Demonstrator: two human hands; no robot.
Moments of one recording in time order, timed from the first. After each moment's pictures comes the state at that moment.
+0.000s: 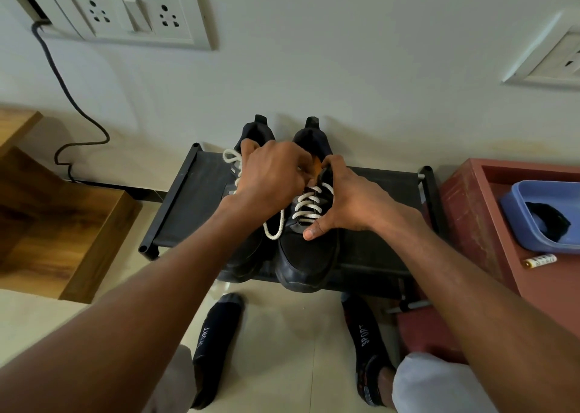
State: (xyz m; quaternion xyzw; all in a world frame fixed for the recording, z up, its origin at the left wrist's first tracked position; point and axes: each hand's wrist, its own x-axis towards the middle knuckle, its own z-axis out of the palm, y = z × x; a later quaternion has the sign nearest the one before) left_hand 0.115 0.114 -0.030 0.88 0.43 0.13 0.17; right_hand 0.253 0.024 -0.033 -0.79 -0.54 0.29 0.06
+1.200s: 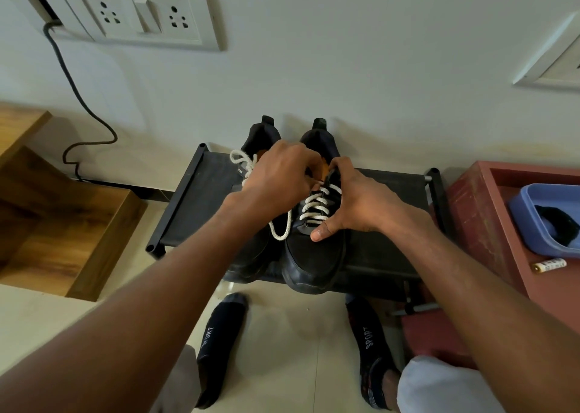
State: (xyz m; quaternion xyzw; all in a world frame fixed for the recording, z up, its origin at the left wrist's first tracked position) left_hand 0.112 0.126 -0.036 0.92 0.33 0.14 0.18; right_hand 0.252 0.025 -0.031 -0.79 -0.54 0.29 0.04
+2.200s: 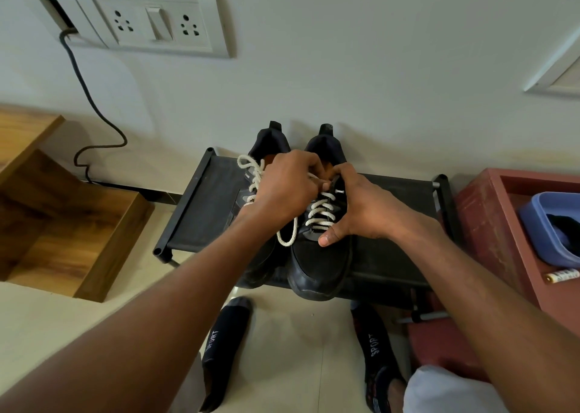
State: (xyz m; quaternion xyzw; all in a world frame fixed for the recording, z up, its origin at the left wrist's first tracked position) left_hand 0.117 0.116 -0.038 0.81 0.46 0.17 0.32; right_hand 0.257 0.030 -0.041 -0.77 -0.55 0.32 0.09
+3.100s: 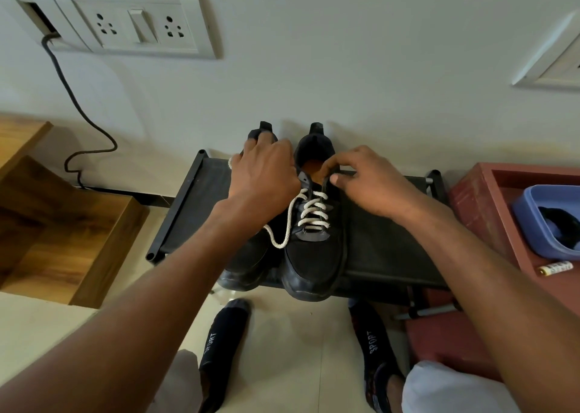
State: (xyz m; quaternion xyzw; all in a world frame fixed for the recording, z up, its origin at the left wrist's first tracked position) left_hand 0.107 0.118 -0.020 0.85 0.50 0.10 0.14; right_hand 0.280 0.038 -0.029 -0.74 -0.57 0.27 0.24
